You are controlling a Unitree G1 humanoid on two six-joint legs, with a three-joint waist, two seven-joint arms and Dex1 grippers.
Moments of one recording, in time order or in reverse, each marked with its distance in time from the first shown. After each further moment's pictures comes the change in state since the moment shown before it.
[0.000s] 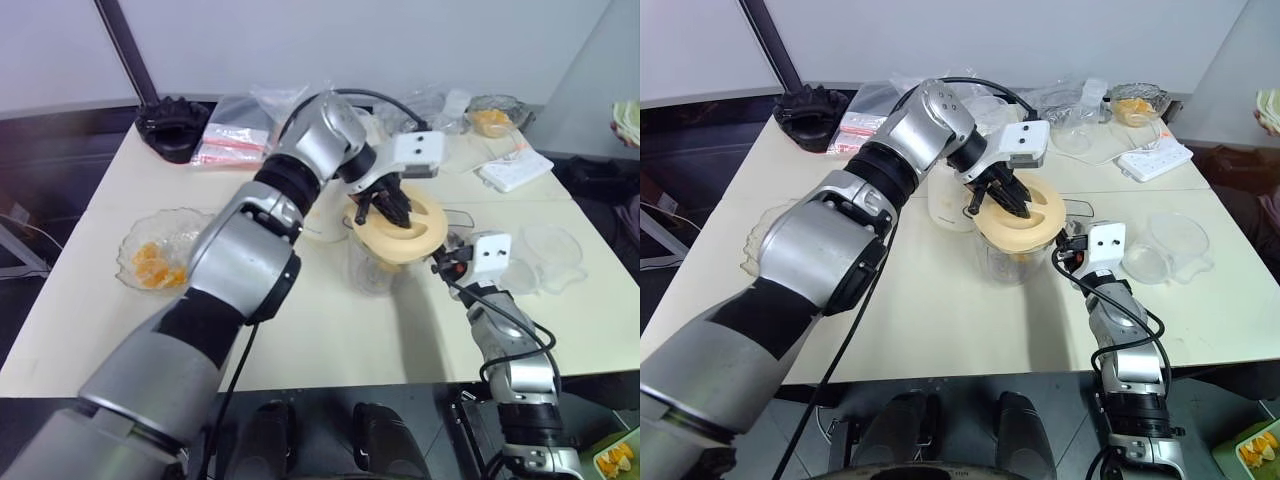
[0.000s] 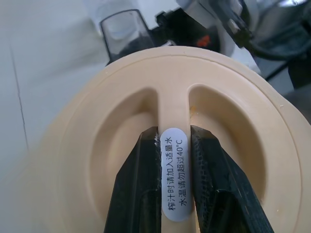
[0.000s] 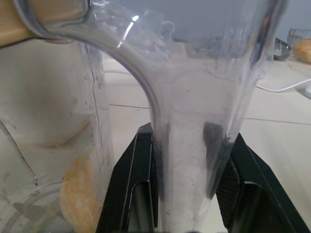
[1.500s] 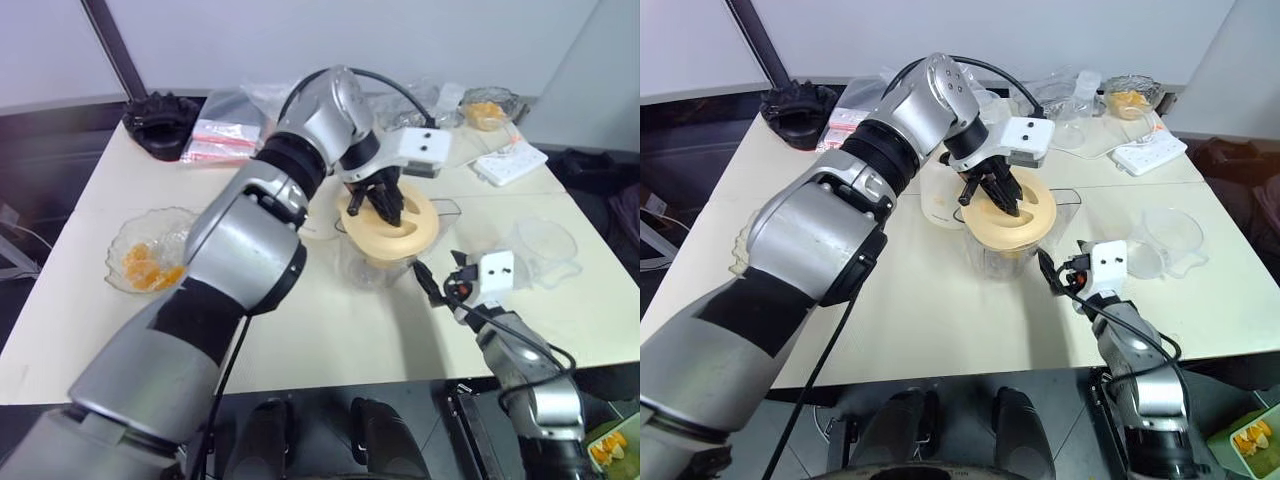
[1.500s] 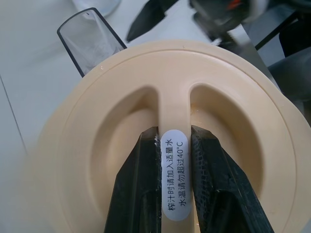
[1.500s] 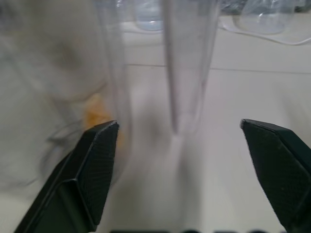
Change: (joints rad) left arm -0.114 0.021 -0.077 0.070 0.059 -0.073 -0.102; right arm 0.102 -0.049 0.011 -0.161 0.094 0.162 0.041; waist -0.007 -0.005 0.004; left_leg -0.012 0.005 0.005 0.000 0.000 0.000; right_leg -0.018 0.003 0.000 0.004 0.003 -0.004
